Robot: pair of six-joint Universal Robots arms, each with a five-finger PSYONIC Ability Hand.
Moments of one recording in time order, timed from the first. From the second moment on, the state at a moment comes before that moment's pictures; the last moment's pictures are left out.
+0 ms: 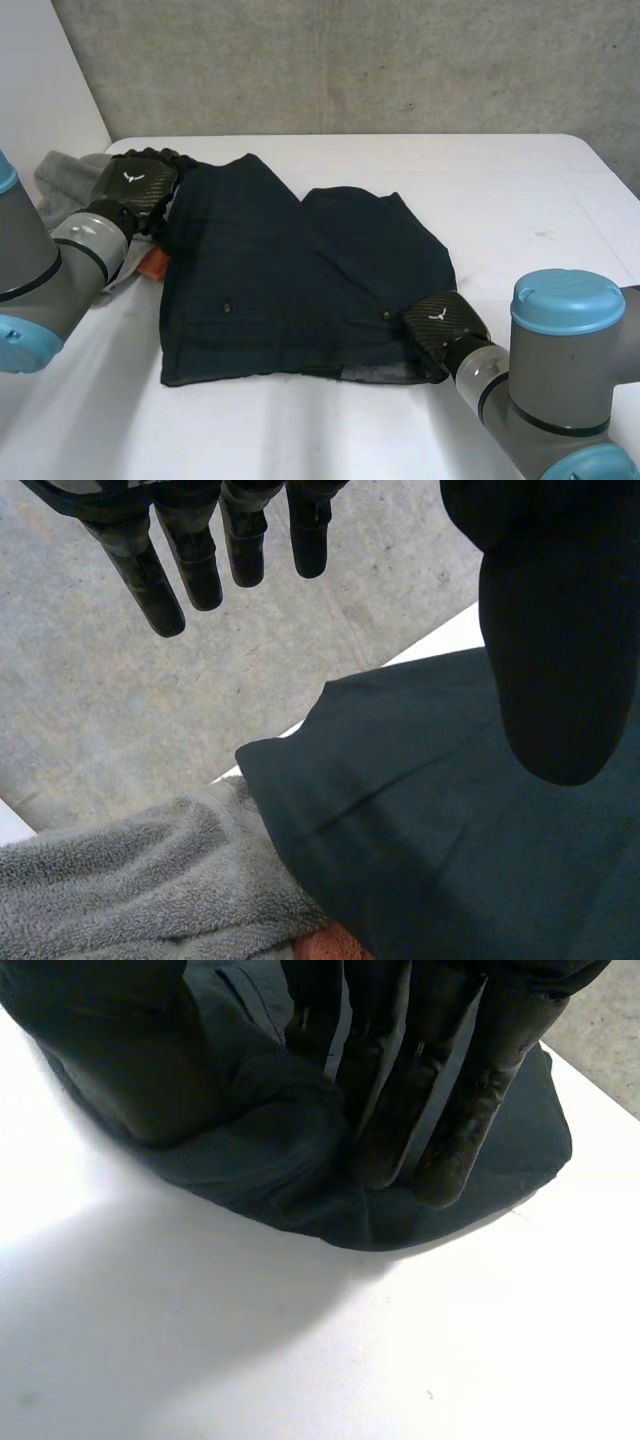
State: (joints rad) left arm 4.47 -1.89 -1.57 3.33 -1.43 3.43; right arm 2.10 -1.12 1.78 -0.16 1.53 2.71; left_hand 0.19 0.20 0.21 0.20 0.05; right_hand 0.83 1.14 1.15 1.15 0.93
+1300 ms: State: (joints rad) left arm 4.33 -2.22 -1.44 3.38 -1.27 3.73; right arm 1.73 -1.25 1.46 0.31 1.47 2.60; left_hand 0.43 0.43 0.43 0.43 0.26; right_hand 0.20 0.22 0.21 0.23 0.07
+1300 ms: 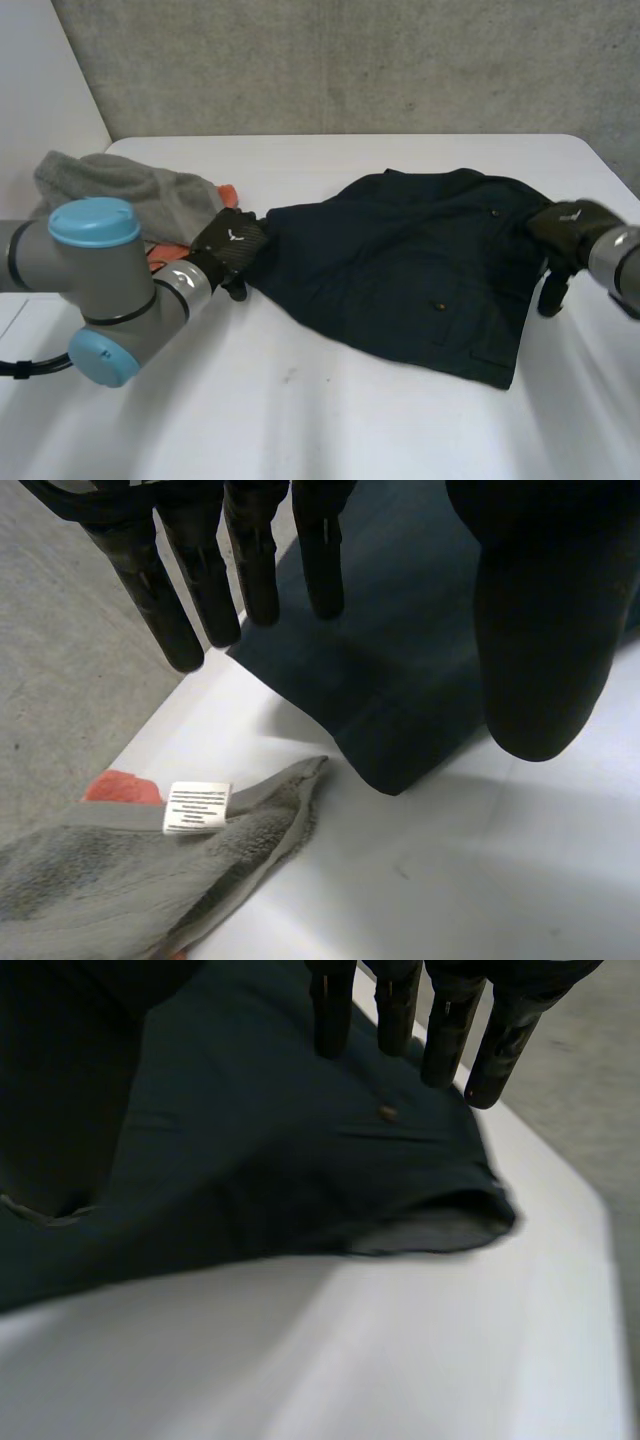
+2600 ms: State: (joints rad) left arm 4.28 -1.72 -1.33 3.38 -1.43 3.56; right arm 1.83 -1.62 1.46 0.07 1.48 2.65; left_hand 1.12 1.19 1.19 1.20 0.98; right_hand 0.96 1.17 1.18 1.19 0.99
